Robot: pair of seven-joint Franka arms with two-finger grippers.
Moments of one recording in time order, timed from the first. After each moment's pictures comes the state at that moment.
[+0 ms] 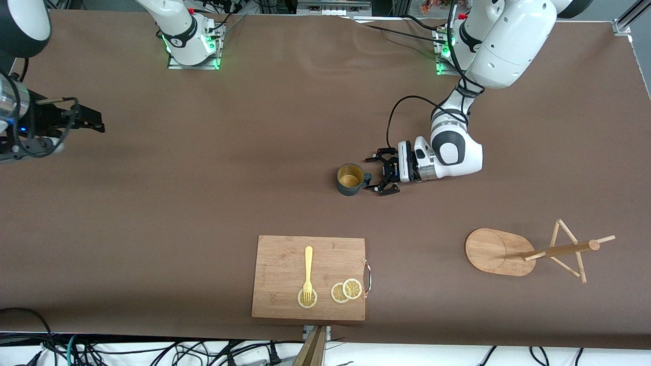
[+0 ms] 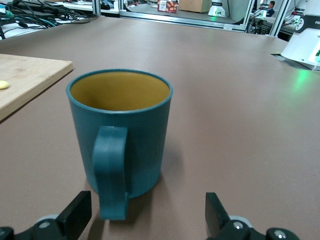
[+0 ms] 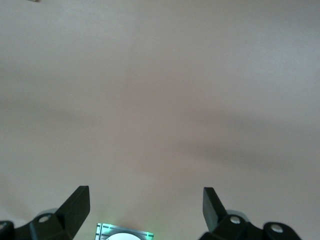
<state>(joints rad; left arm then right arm) -0.23 0.68 -0.15 -2.03 -1.65 2.24 2.56 -0.03 0.09 0.00 -1.61 -0.03 1.53 -0.22</state>
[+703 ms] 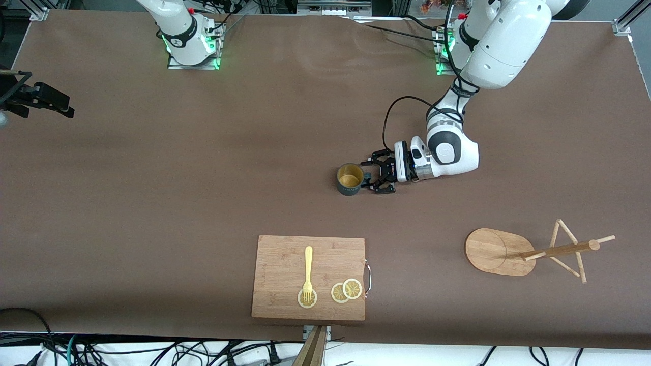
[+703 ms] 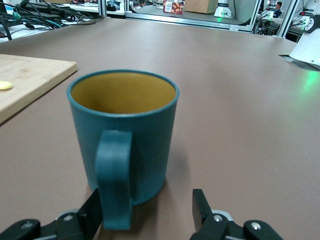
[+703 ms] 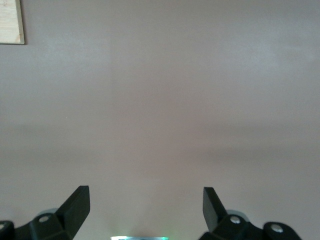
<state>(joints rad) -0.25 0.69 -0.15 -2.02 -1.69 2.25 2.57 -0.08 -0.02 0.01 -1.64 -0.03 1.54 -0.05</state>
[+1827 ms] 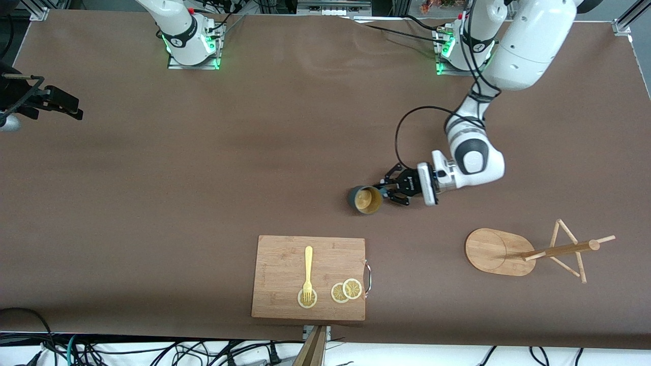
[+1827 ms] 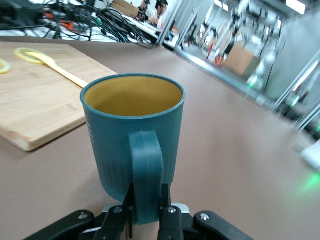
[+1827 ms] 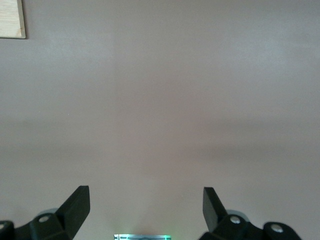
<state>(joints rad) -0.16 0.64 -0.04 -1.97 -1.64 2.02 1.99 0.00 -0.01 -0.05 -1.65 -0.03 1.54 -0.06</state>
